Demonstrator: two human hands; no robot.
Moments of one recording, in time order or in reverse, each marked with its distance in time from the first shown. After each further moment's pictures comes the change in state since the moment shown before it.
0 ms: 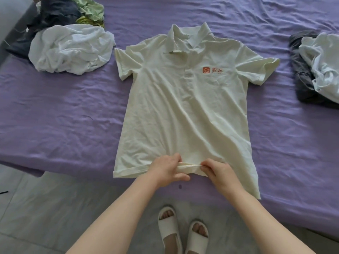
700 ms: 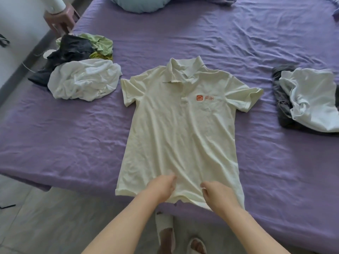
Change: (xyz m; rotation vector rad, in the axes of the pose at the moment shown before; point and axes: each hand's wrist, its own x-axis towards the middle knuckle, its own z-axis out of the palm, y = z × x) left_hand -0.021 0.031 -0.045 -0.001 -0.204 -0.171; right_hand -0.008 -0.021 -0.045 -0.389 -0.281 0.136
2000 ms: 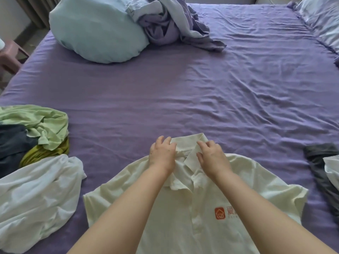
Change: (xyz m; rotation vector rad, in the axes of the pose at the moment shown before) left_hand 0.350 -0.022 -0.384 0.103 0.527 0.135; right_hand 0.426 -0.017 -0.287 0.146 0.363 0.177
